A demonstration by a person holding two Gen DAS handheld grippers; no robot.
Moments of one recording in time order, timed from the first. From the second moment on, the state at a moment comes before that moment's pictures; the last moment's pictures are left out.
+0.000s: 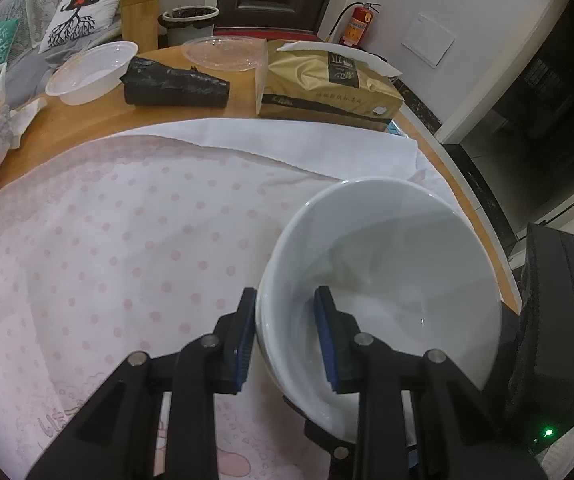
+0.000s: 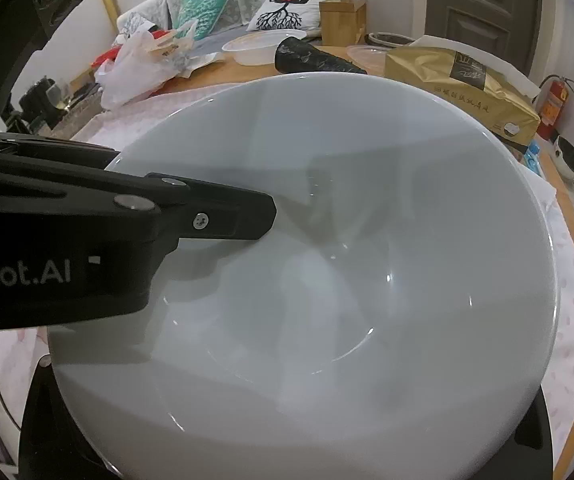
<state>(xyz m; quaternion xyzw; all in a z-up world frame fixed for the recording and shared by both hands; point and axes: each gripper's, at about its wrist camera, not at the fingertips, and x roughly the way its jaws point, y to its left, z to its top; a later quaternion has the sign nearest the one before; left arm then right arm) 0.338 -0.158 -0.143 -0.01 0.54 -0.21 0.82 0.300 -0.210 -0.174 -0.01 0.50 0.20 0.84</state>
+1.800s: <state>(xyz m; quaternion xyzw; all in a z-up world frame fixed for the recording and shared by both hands) 0.276 -0.163 -0.076 0.04 0.49 -0.22 0.84 0.229 -0.211 -0.109 -0.02 0.40 0.19 0.90</state>
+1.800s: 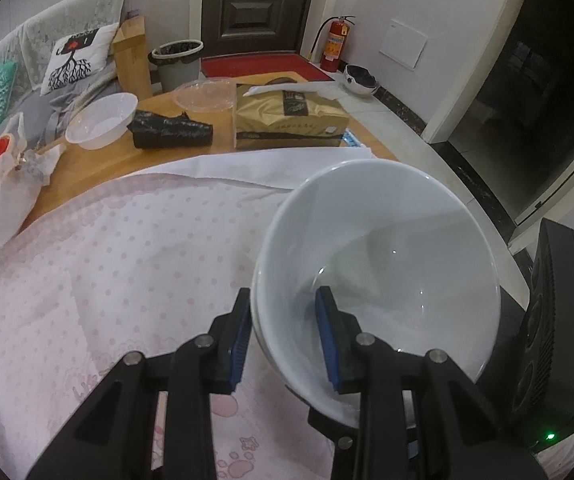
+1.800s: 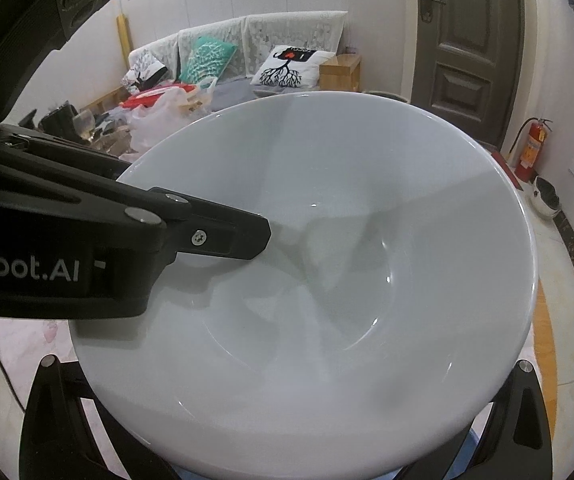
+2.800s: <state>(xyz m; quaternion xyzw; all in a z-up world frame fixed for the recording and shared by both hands) 0.212 -0.216 -0.068 0.06 0.49 -0.25 0.83 0.156 -0.267 -0.100 -0.02 0.41 0.16 0.90</state>
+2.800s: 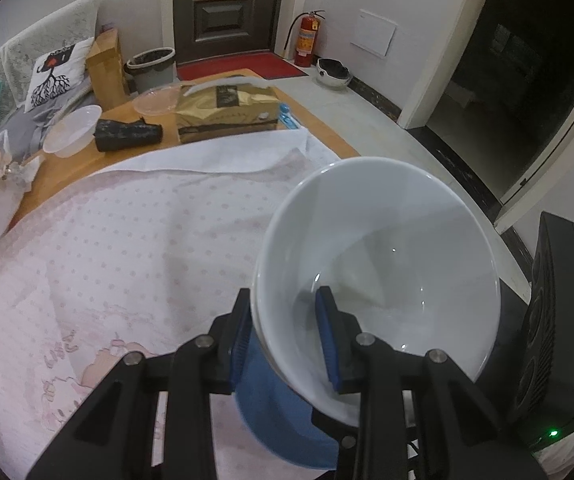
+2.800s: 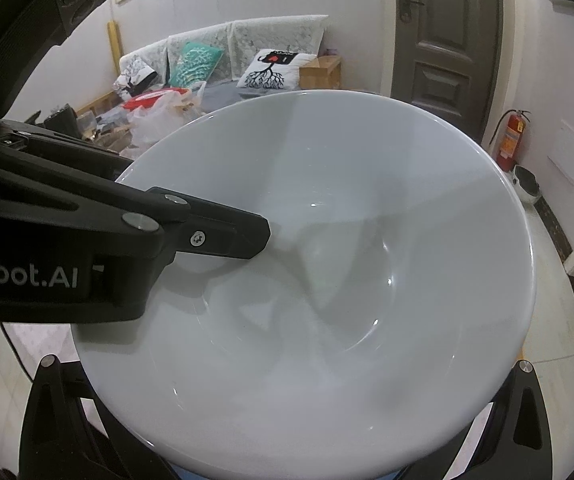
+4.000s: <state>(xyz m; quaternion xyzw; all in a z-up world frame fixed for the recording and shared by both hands) 0.202 -0.237 -0.118 0.07 0.54 -0.27 0.79 0.142 -0.284 -0.139 -0.02 0.46 0.17 0.87</state>
